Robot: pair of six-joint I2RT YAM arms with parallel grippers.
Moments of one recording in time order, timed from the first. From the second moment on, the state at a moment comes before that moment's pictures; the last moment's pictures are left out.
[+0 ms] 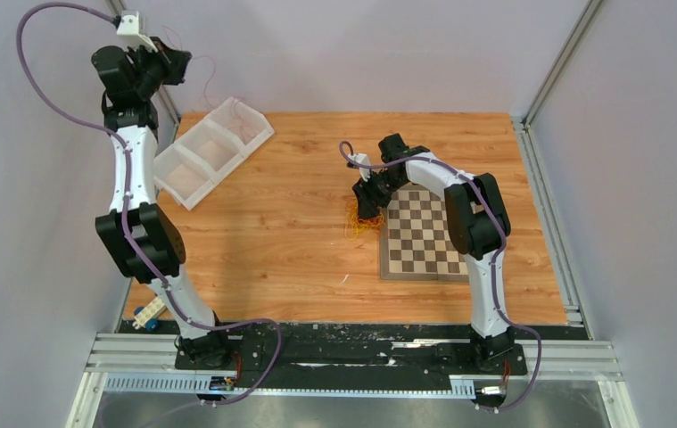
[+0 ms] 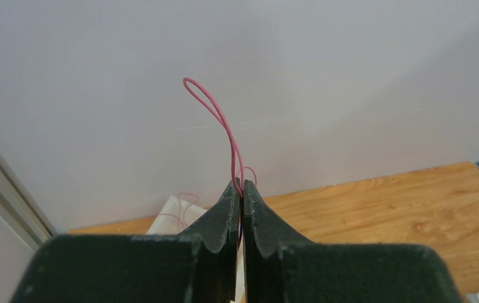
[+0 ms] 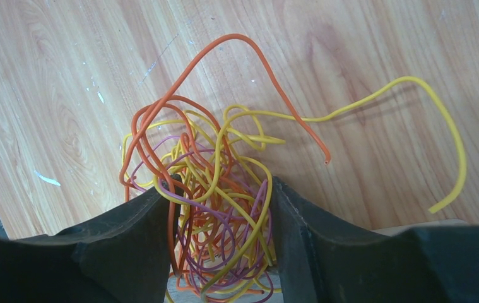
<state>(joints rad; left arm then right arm) 0.29 1.84 1.88 0.05 0.59 -0.24 0.39 2.22 1.68 -0.71 -0.68 -0.51</state>
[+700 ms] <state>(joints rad) 0.17 2.29 2.22 0.06 0.57 0.09 0.36 2.22 1.69 -0.73 -0.68 -0.50</state>
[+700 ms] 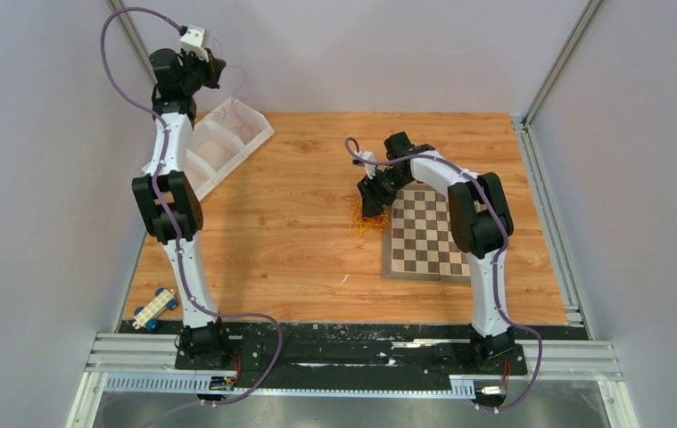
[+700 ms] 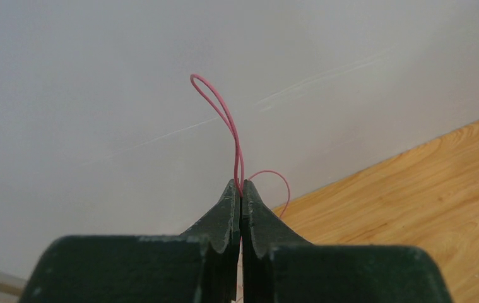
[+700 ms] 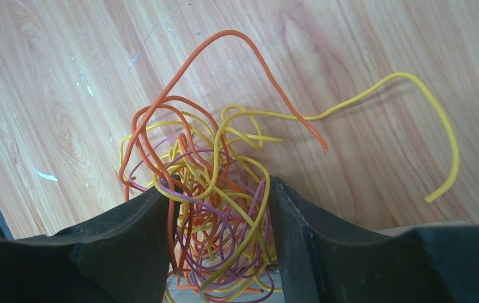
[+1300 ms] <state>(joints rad) 0.15 2.42 2.24 0.16 0.62 0.16 0.33 2.22 1.69 -0.74 -0.68 -0.49</state>
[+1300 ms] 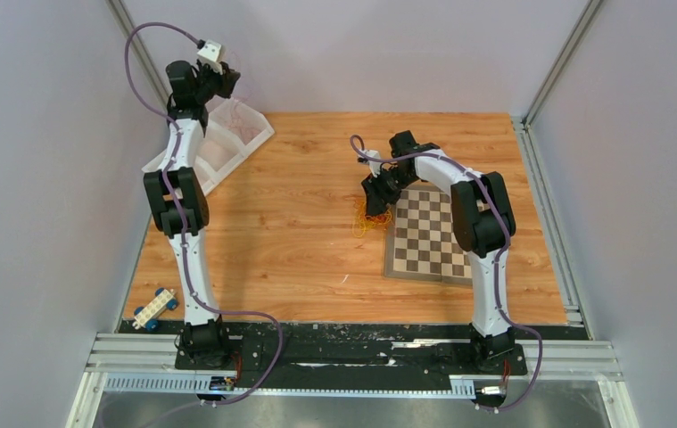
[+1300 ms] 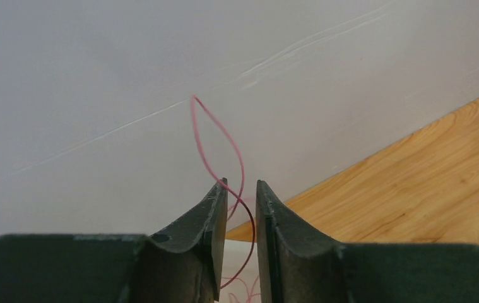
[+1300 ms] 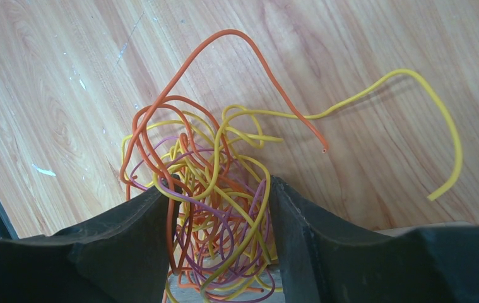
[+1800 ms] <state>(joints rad) 0.21 2.22 1.91 0.25 0.67 0.01 0.32 2.22 1.69 -0.78 -0.69 -0.48</state>
